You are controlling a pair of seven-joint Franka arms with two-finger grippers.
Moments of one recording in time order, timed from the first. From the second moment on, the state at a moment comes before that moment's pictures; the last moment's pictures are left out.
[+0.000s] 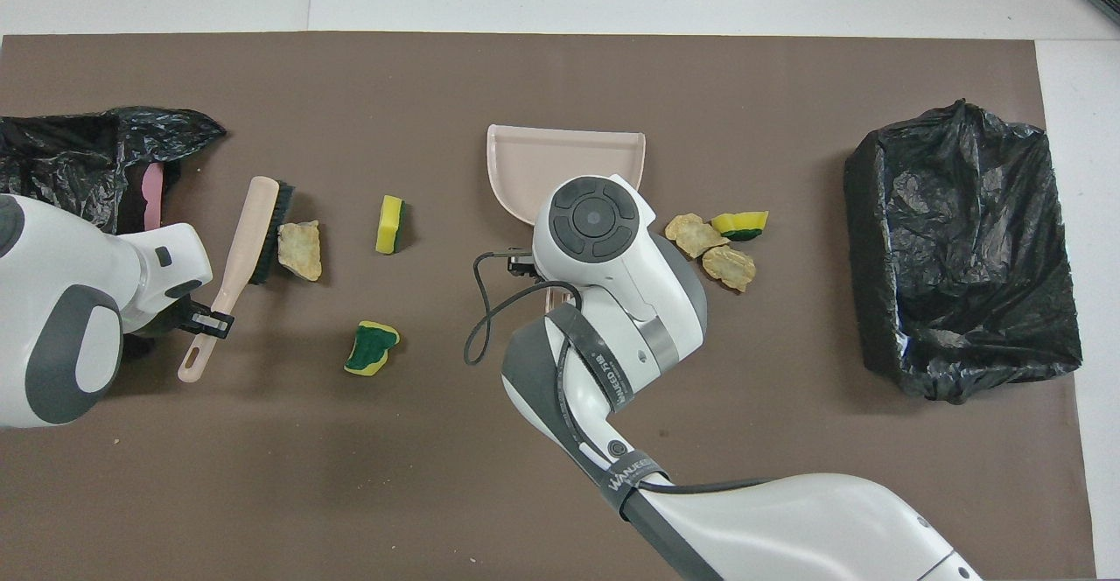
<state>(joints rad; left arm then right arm) -0.17 0.01 0.15 -2.19 0.02 2.07 0.37 0.58 0.47 0.00 -1.63 0.02 2.14 0.62</state>
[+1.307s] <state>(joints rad) -0.28 0.03 0.13 -2.02 0.02 1.84 0.44 0.50 0.24 0.00 -1.79 0.02 1.96 -0.63</state>
